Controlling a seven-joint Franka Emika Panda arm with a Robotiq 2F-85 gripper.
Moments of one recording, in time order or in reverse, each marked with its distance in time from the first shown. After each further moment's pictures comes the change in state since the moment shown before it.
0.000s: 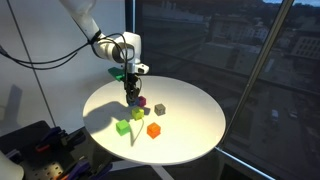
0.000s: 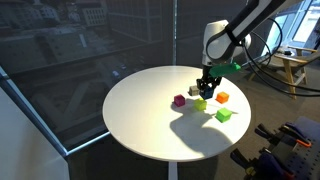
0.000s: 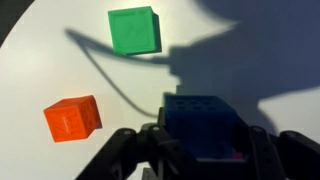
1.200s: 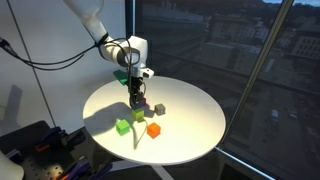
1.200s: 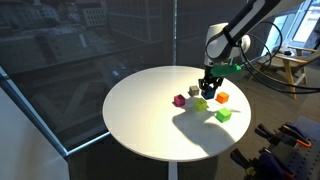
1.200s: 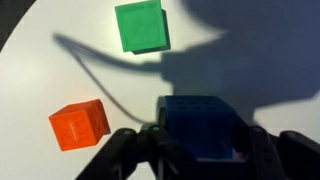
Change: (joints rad) arm -0.050 0.049 0.001 0.039 0.056 -0.015 -0.043
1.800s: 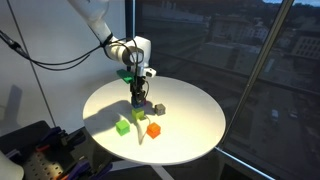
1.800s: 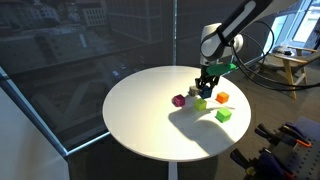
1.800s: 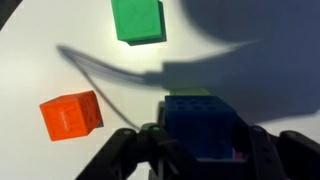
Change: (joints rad) arm 0.001 0.060 0.003 0.101 0.000 -0.072 -0.018
